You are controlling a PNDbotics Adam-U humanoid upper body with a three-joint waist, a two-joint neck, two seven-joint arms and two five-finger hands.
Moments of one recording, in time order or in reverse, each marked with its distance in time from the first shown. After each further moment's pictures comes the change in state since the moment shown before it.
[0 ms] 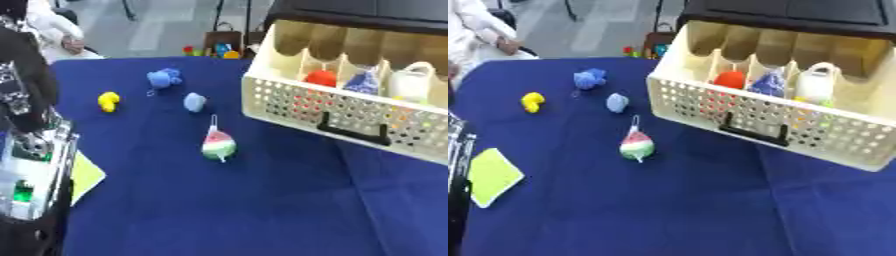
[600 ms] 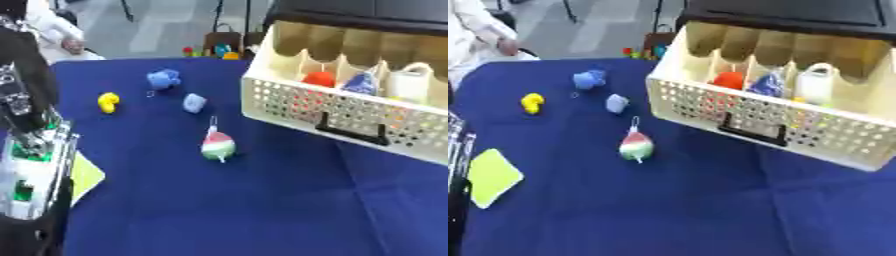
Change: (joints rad) left arm -0.029 -0.080 -0.014 0.000 0.027 -0.033 -0.016; right arm -0.001 0.000 0.000 0.000 0.000 0.001 -0.002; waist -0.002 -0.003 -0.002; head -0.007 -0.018
